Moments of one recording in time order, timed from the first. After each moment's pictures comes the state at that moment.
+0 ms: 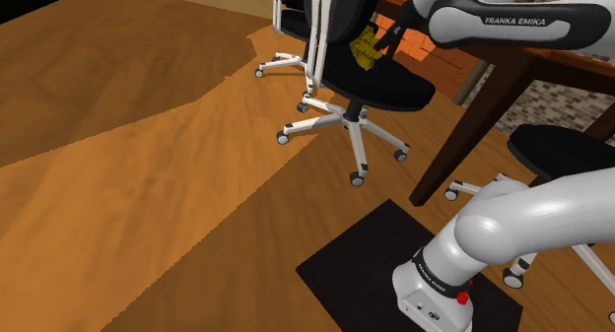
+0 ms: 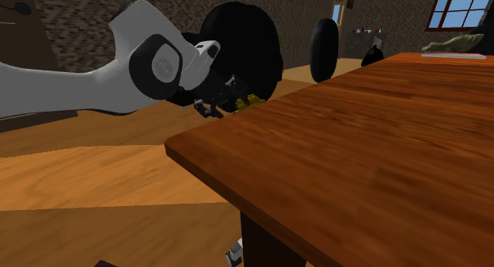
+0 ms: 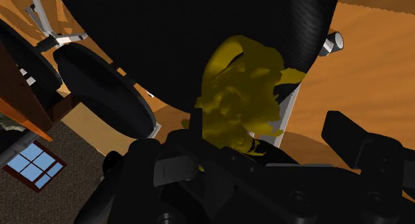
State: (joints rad) arm -0.04 -0.59 -0.21 -2.33 -0.48 2.49 -0.35
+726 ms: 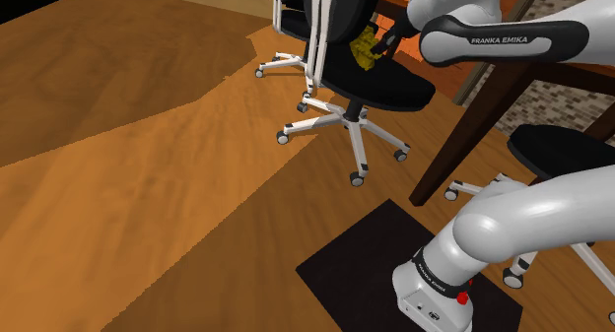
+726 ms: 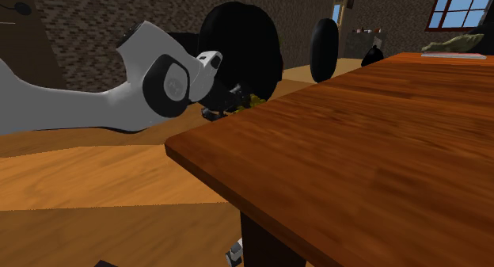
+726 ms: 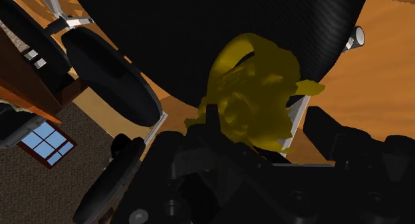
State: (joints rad) arm -0.08 -0.56 -0.22 -2.40 -0.55 2.66 -0.32
